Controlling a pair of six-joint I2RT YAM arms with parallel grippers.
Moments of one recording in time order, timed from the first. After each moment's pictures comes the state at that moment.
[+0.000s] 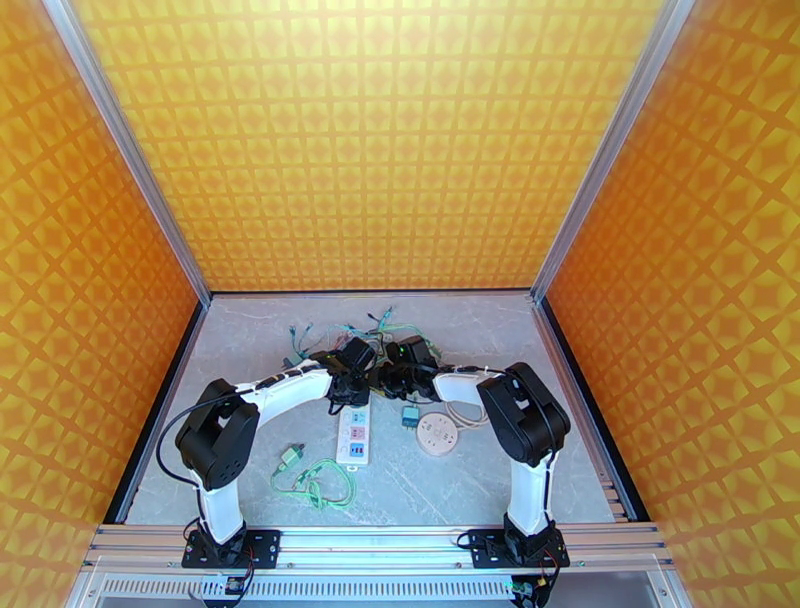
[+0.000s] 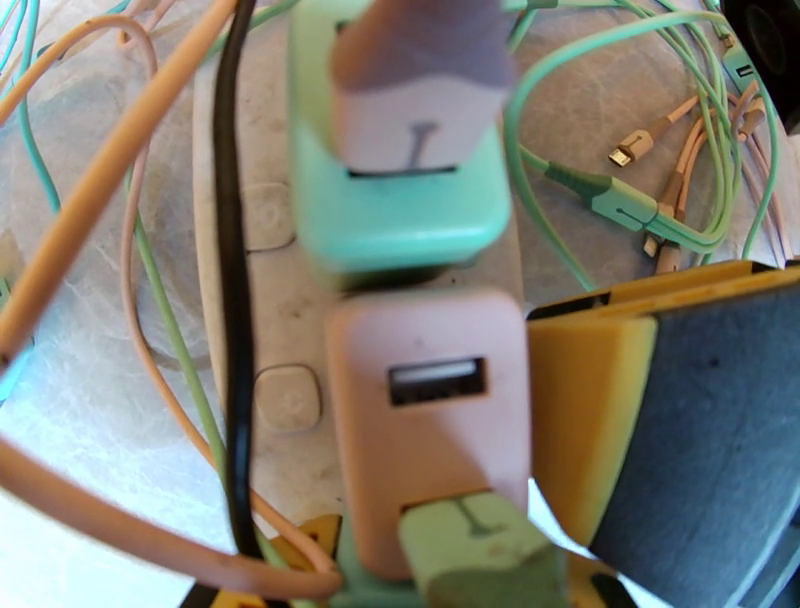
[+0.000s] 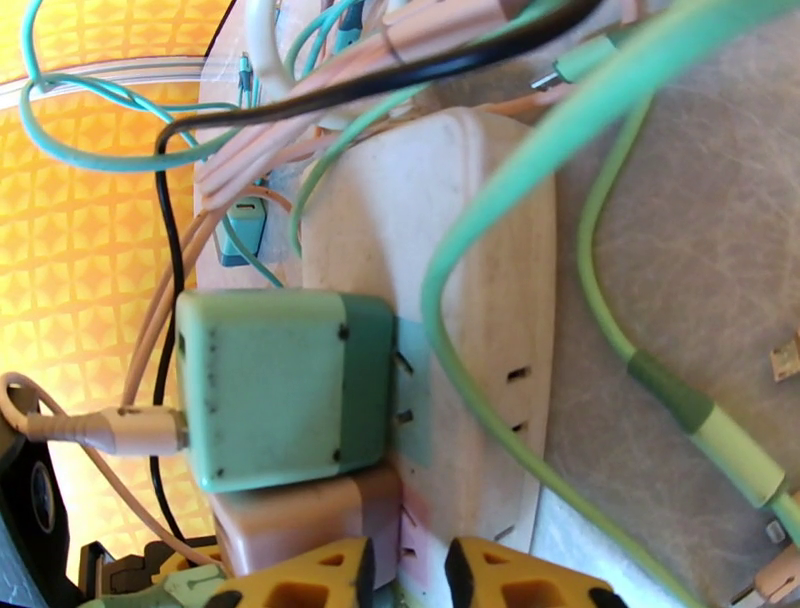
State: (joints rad) left arm -0.69 1.87 1.33 -0.66 -0.05 -0.57; right arm 0.50 1.98 1.09 0.10 -0.59 0.88
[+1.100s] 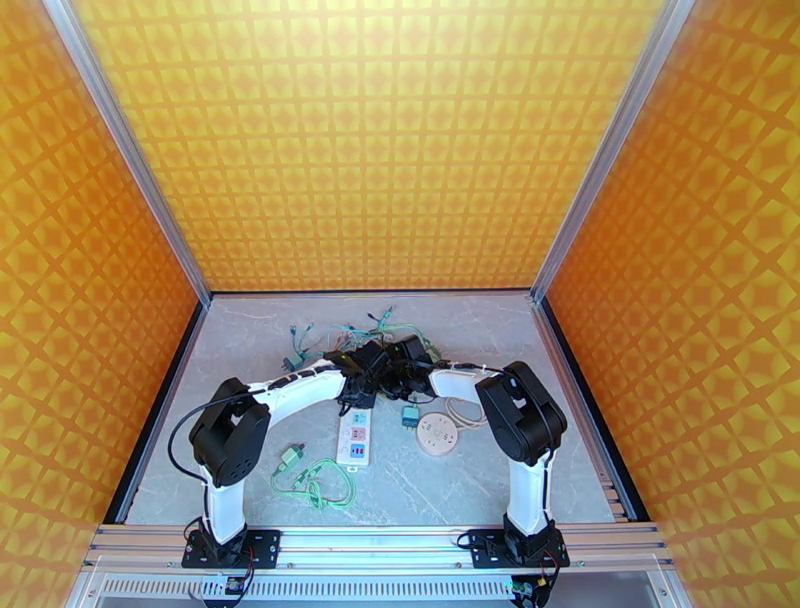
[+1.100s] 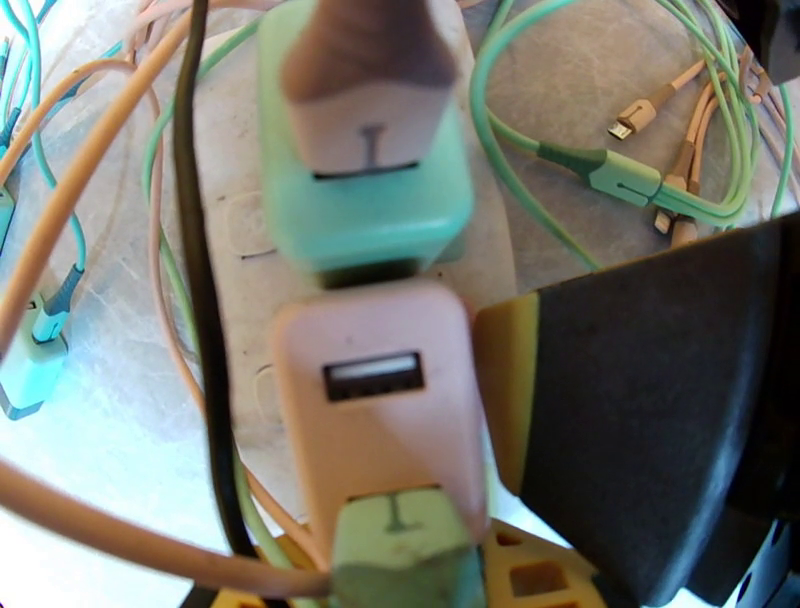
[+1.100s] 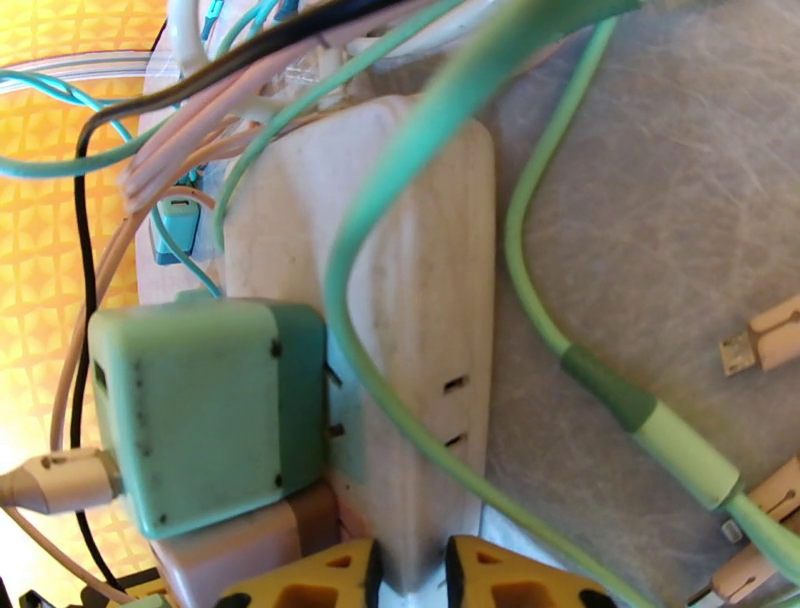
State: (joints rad) left arm -0.76 1.93 1.43 -0.77 -0.18 -0.53; right arm 0.52 1.99 1.16 -0.08 -0.50 0.79
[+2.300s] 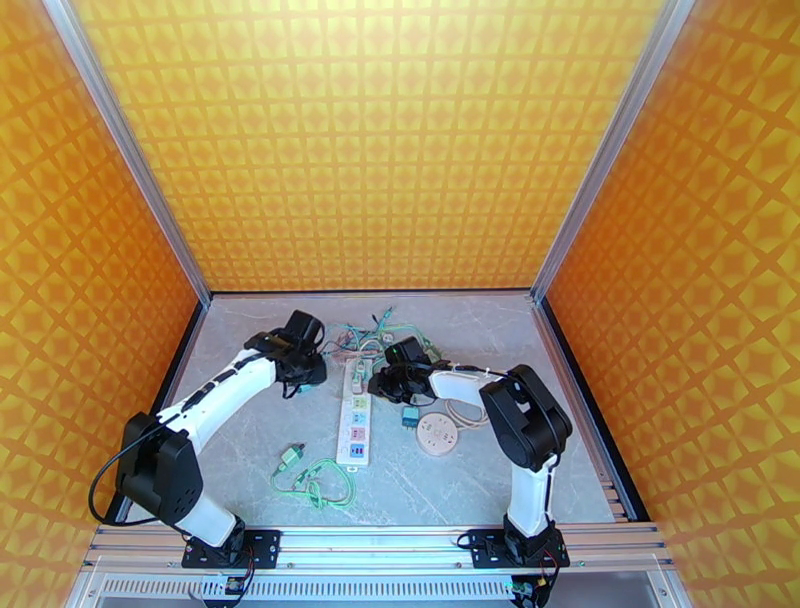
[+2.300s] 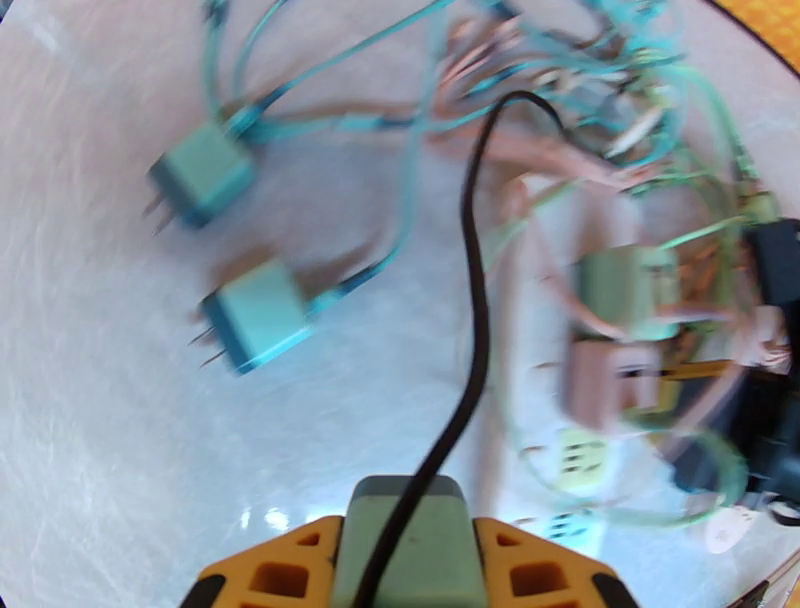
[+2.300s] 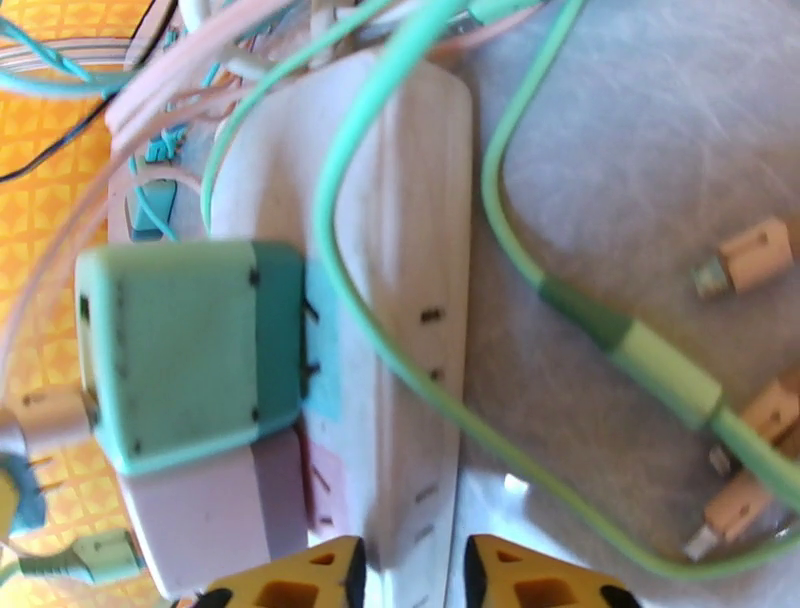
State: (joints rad) left arm -0.43 1.60 1.28 -0.84 -0.05 -0.49; right arm 0.54 1.93 1.15 -0.17 -0.45 0.74
